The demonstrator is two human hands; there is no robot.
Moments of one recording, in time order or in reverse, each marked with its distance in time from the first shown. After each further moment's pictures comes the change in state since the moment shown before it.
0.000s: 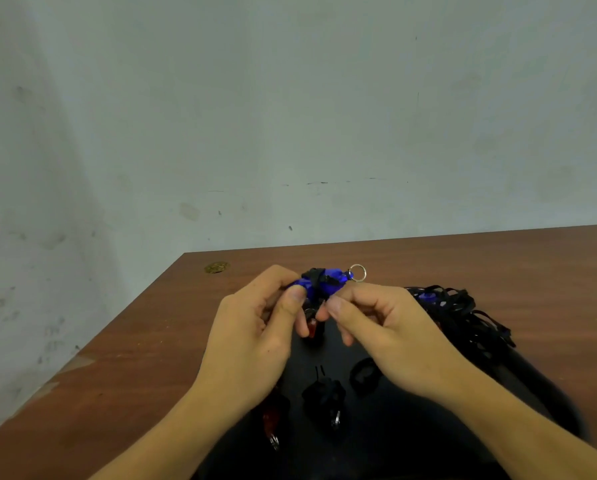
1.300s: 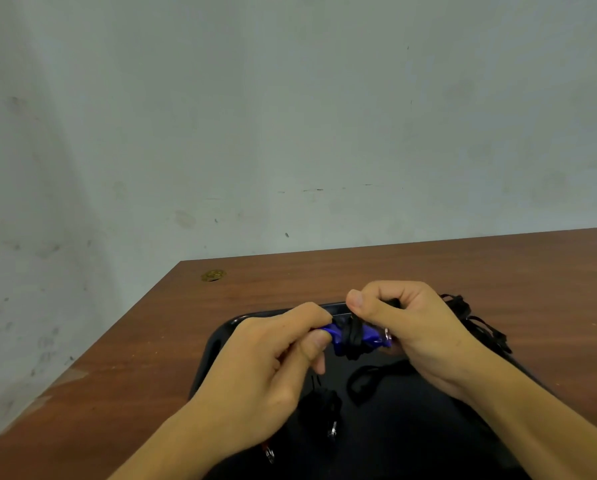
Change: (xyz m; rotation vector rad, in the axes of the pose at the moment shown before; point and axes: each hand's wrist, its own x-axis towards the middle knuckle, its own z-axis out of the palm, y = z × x) left_hand -0.007 0.006 -0.005 0.116 -0.282 0.188; right_hand 0.002 -0.003 -0.022 0.361 -0.009 0.172
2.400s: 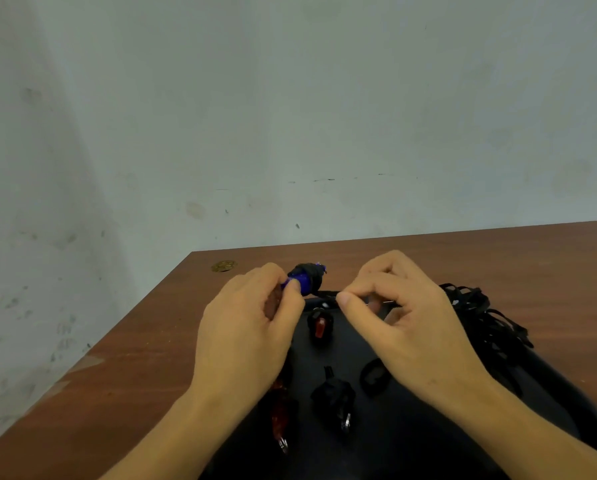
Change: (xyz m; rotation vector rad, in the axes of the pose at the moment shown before) left_hand 0.010 -0.015 -0.002 0.360 0.362 -0.309; right_hand -0.003 0.008 0.028 -0.580 0.319 -0.326
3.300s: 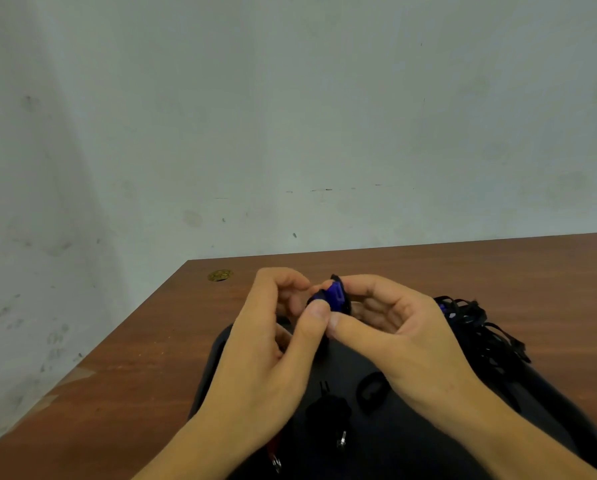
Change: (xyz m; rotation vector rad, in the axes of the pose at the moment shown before) left_hand -0.013 0.022 -0.003 -0.478 -0.122 -0.014; right_hand 0.001 -0.013 -0.004 0.602 -0.145 0.217
